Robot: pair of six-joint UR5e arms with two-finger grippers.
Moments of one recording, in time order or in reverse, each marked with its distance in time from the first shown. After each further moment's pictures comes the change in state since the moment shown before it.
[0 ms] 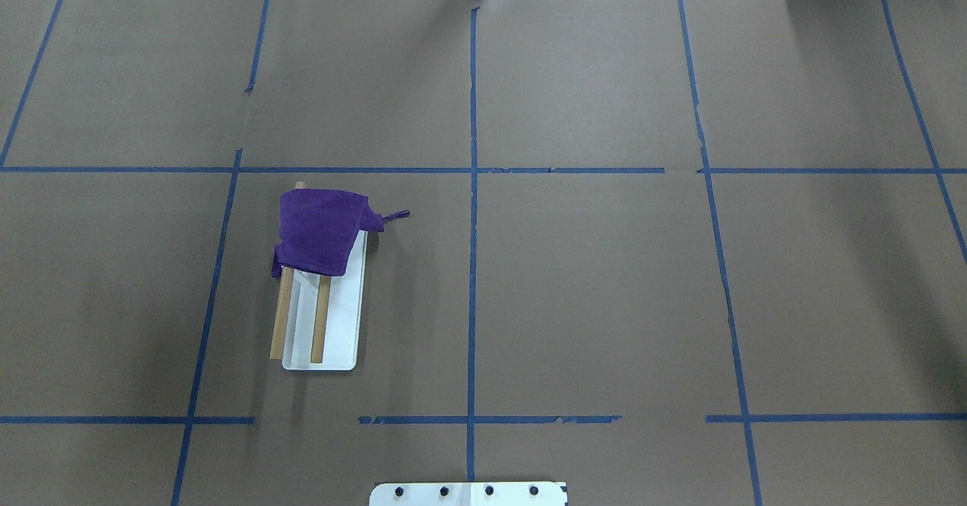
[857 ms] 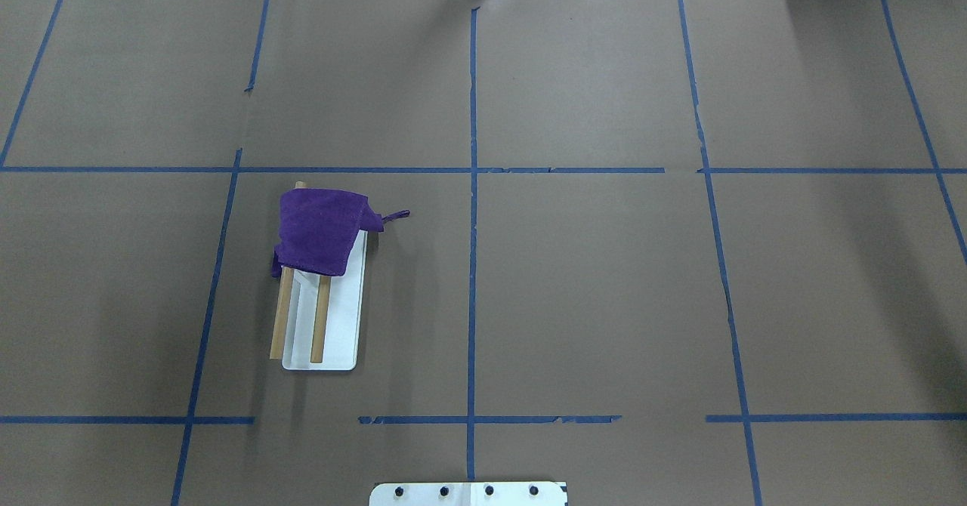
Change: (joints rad) left arm -0.005 0.000 -0.066 0.100 0.003 0.002; right arm 0.005 -0.025 0.009 0.007 0.051 0.011
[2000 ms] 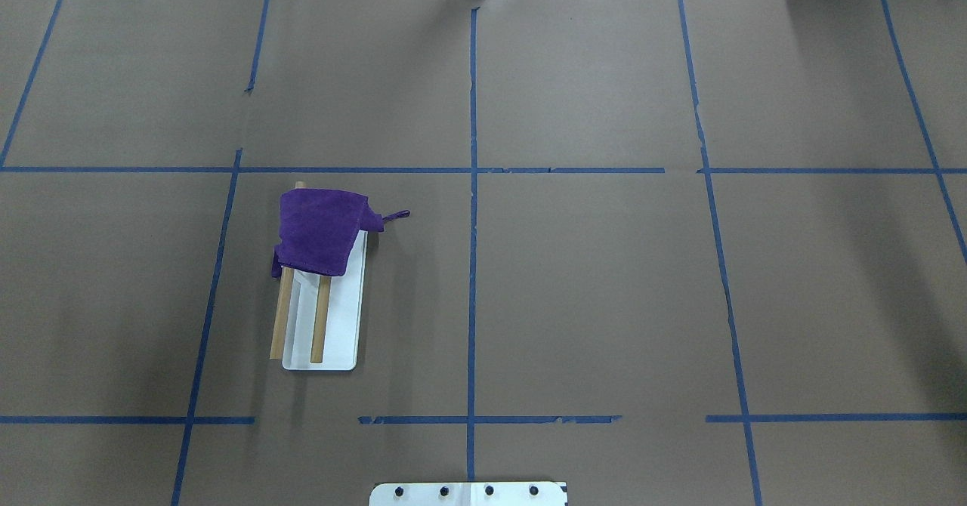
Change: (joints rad) left arm 0.000 0.054 0.026 -0.007 -0.005 -0.001; right arm 0.000 -0.005 0.007 0.003 0.018 0.027
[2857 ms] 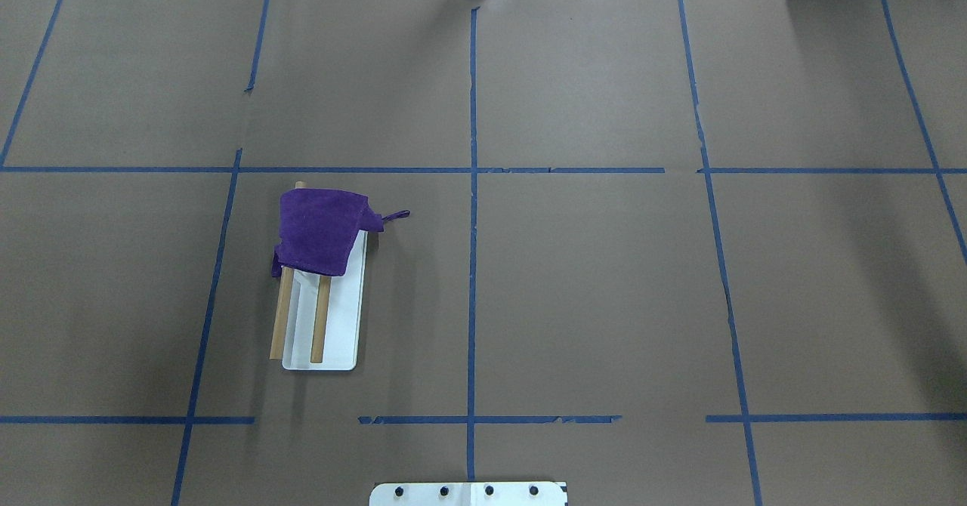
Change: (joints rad) left arm 0.006 -0.004 -0.024 0.008 0.004 -0.006; right arm 0.000 0.002 0.001 0.001 0.010 -0.006
